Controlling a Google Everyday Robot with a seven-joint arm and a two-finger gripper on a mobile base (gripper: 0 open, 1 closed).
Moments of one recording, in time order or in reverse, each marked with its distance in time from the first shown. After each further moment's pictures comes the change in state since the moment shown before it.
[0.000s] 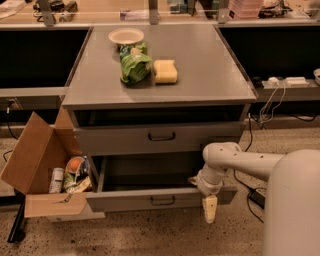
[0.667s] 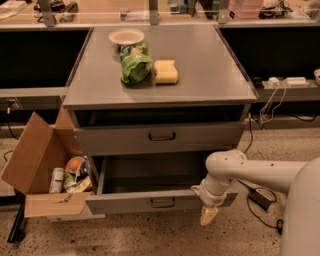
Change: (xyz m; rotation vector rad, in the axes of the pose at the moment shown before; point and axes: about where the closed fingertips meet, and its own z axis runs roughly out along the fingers) arm -0.012 0.055 -0.001 -0.026 0.000 0.087
